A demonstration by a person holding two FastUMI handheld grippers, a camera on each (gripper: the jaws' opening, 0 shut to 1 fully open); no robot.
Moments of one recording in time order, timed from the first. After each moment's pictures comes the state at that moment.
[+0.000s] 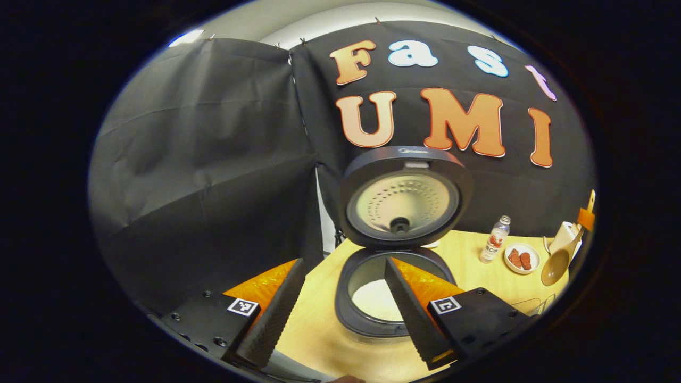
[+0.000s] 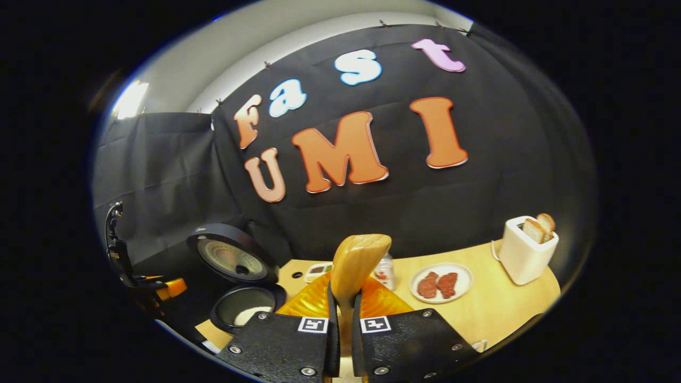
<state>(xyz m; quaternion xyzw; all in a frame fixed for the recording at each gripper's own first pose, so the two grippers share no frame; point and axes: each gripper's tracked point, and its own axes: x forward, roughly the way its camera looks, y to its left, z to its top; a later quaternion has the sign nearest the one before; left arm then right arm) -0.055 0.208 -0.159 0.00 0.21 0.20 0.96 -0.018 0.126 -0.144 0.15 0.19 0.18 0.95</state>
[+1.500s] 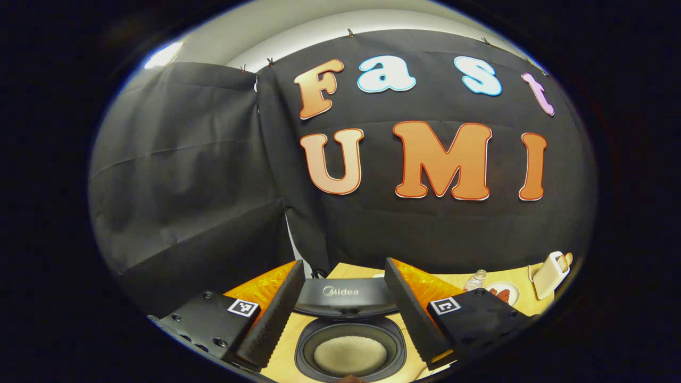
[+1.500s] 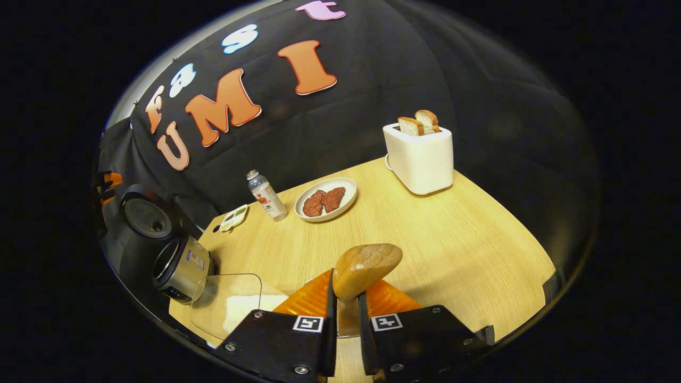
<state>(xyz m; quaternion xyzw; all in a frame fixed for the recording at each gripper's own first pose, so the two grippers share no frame) 0.118 0.173 -0.034 0.03 0.17 0.14 0.98 -0.109 -0.038 -0.318 0.18 0.38 0.03 0.91</state>
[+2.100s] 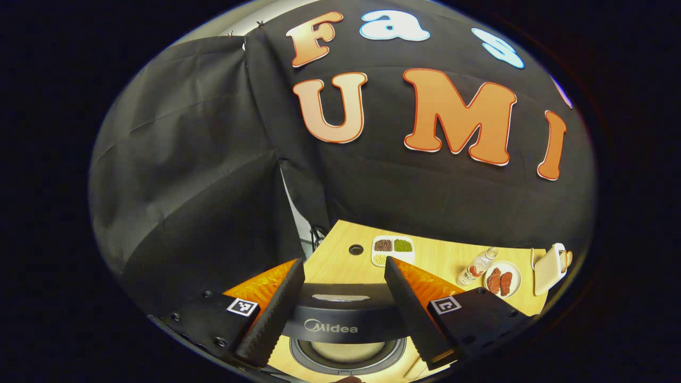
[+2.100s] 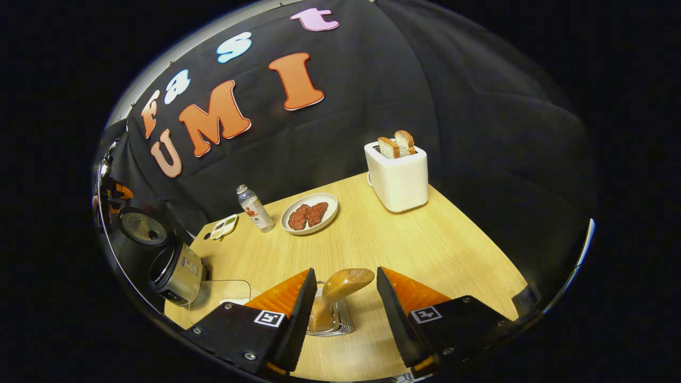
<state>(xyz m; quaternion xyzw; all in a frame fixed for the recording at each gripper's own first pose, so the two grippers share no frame) 0.132 0.177 -0.100 0.00 0.33 0.16 0.93 -0.109 -0.083 -0.285 0.15 0.35 0.01 0.92</state>
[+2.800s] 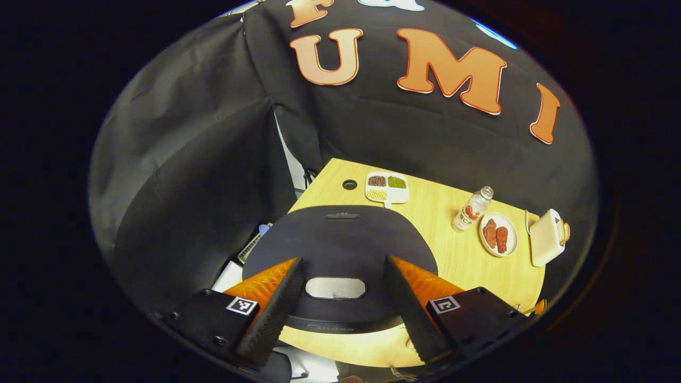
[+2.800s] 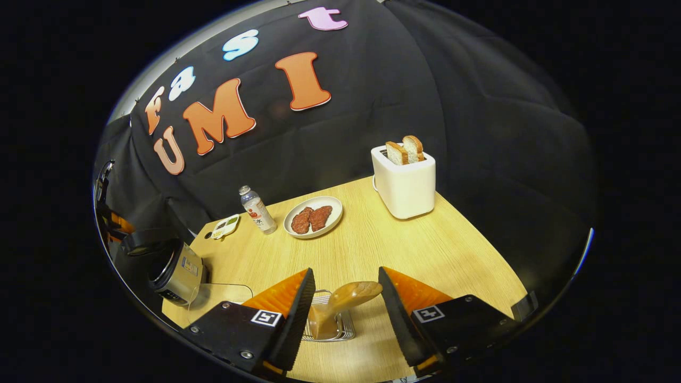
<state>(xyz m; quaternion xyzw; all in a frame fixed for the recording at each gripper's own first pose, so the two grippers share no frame) 0.029 0.146 -0.186 -0.04 0.45 0.14 0.88 -0.097 -0.074 -0.282 0.14 0.35 0.02 0.92</state>
